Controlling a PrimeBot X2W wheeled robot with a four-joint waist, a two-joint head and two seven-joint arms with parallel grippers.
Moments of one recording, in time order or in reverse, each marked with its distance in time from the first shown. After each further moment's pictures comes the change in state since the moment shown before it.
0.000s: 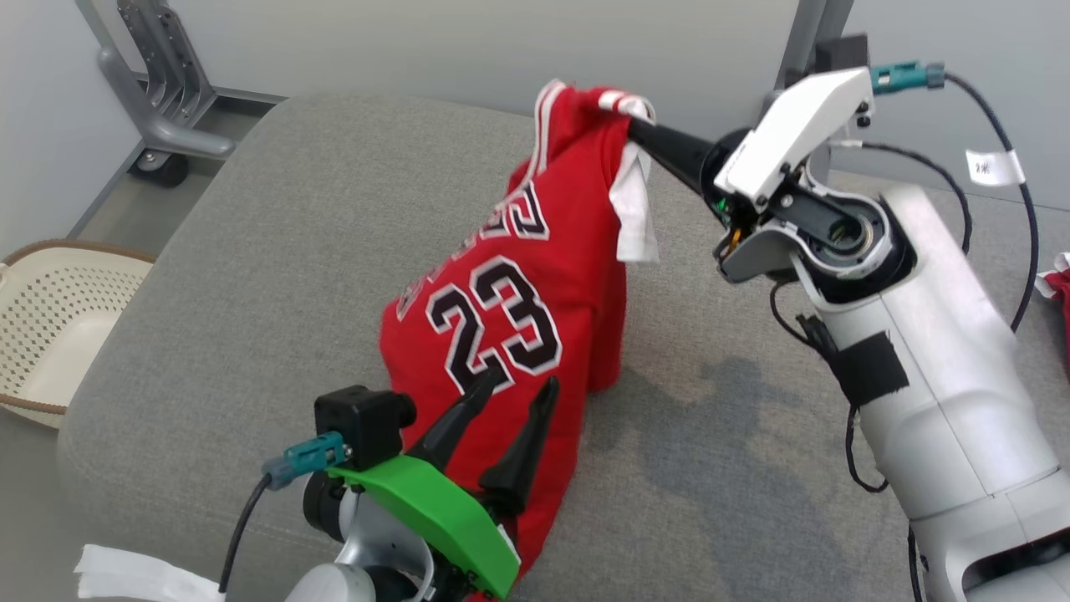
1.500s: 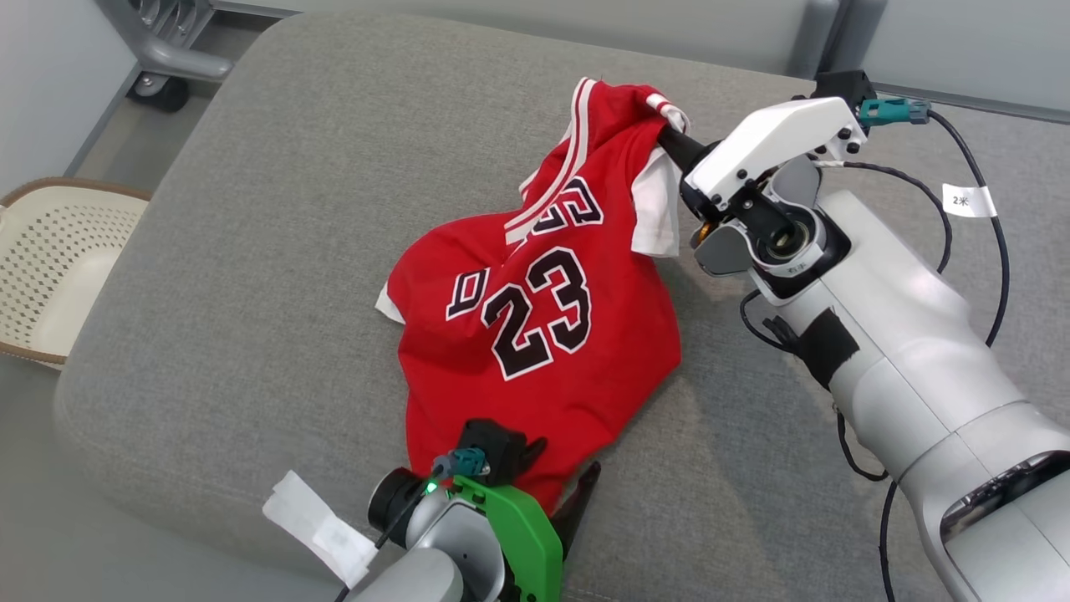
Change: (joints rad) left arm -0.229 -0.031 -0.309 0.570 0.088 -0.068 -0.113; right arm -0.162 -0.004 0.279 0.421 0.130 0.000 -0.401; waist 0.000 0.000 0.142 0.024
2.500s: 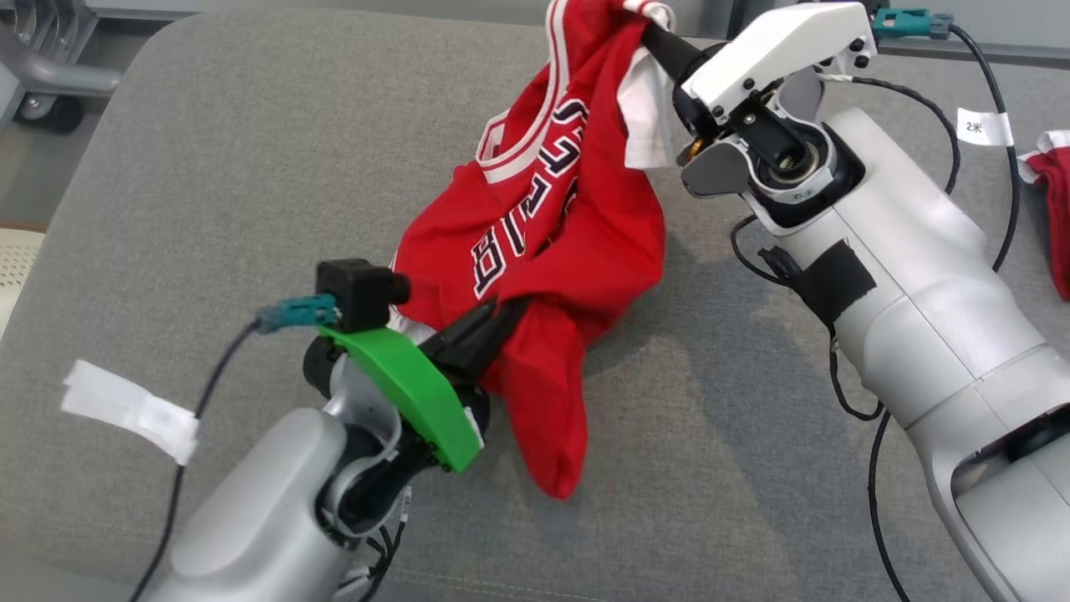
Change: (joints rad) left arm -0.157 0.116 0.169 -0.182 -0.319 -0.183 0.023; right arm -0.125 -0.008 0.040 -0.061 0.133 0.000 -0.031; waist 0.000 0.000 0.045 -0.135
